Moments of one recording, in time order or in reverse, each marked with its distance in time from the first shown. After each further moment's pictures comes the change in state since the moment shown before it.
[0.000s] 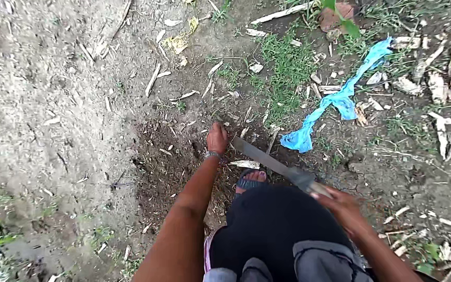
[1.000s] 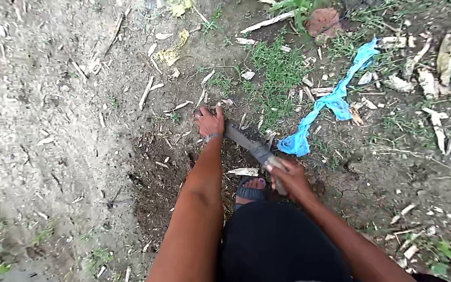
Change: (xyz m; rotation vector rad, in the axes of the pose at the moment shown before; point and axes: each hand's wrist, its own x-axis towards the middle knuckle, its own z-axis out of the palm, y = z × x) left_hand 0.075 0.066 -0.025 0.000 0.213 -0.354; right_hand 0.091 -0.017 0.106 0.103 -0.065 -0.181
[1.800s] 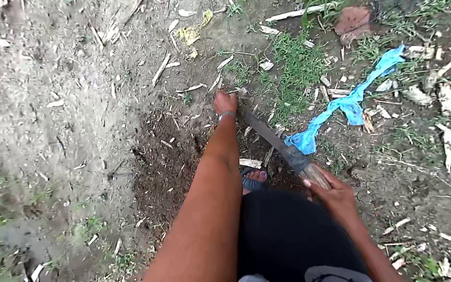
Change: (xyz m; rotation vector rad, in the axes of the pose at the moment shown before) left_hand 0.003 0.017 -0.011 -0.301 -0.151 -0.014; right_hand -0.071 -0.020 -0.066 -0.294 0.119 -0.223
